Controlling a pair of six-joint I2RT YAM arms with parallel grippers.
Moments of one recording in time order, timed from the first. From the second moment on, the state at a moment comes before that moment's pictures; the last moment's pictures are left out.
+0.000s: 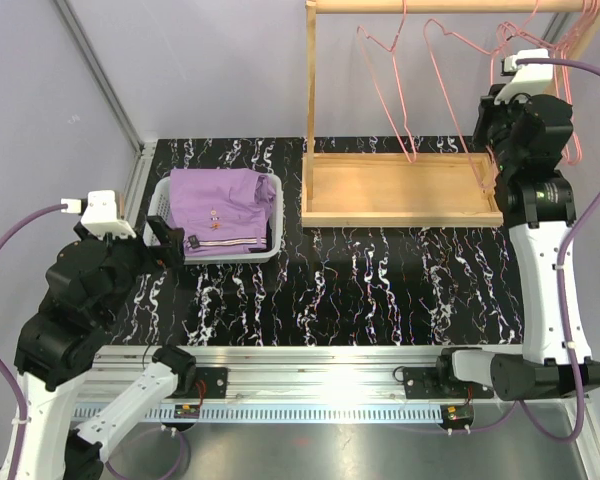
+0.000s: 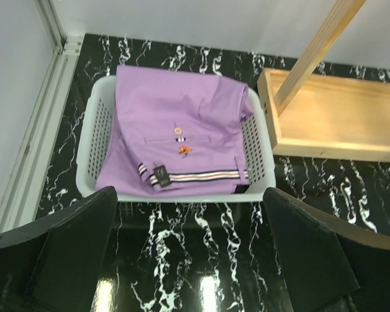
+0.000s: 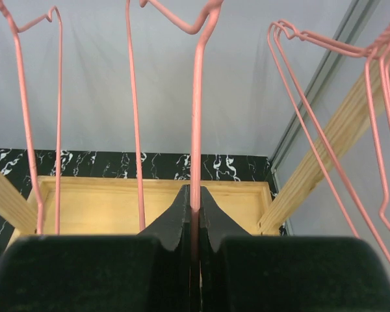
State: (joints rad) left arm -0.44 0.65 1.34 -0.95 -0.35 -0.26; right arm 0.04 1.24 1.67 -0.44 0.09 -0.09
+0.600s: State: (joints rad) left arm -0.44 0.57 1.23 -1.04 -0.31 -0.25; right arm 0.22 1.57 1.87 -0.29 0.23 -0.28
